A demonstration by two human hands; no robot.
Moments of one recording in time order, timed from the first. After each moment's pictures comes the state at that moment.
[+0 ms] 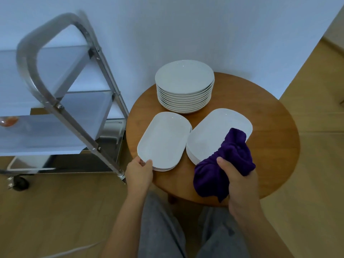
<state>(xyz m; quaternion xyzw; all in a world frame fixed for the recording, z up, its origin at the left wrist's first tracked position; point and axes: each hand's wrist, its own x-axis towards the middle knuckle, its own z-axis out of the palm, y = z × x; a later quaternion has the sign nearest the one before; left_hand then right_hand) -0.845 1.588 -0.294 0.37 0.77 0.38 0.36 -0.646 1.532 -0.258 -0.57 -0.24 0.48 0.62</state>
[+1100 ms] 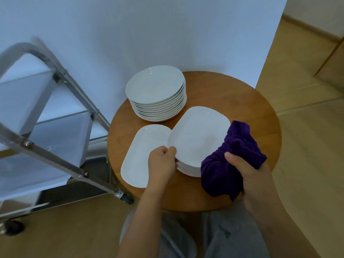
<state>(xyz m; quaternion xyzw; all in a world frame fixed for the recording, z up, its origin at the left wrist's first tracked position) -0.751 1.621 -0.253 0.49 0.71 0.30 0.42 -0.602 1.526 -0.243 -0.55 -0.21 0.47 0.66</state>
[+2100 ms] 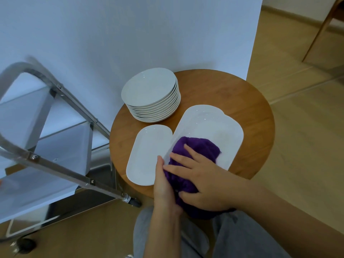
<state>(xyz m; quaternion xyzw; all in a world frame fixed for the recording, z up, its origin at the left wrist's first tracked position) -0.763 1.556 -0.227 0.12 0.58 0.40 0.70 -0.652 1.532 -0.219 -0.53 -0.80 0.27 0.10</state>
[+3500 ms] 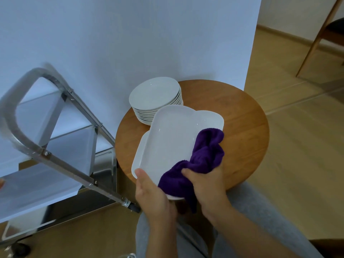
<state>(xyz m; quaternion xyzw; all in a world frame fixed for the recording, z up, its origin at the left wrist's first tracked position) -0.793 1.527 -0.226 0.22 0.58 0.60 0.51 -0.705 1.511 -0.239 -0.60 -0.18 0.47 0.62</state>
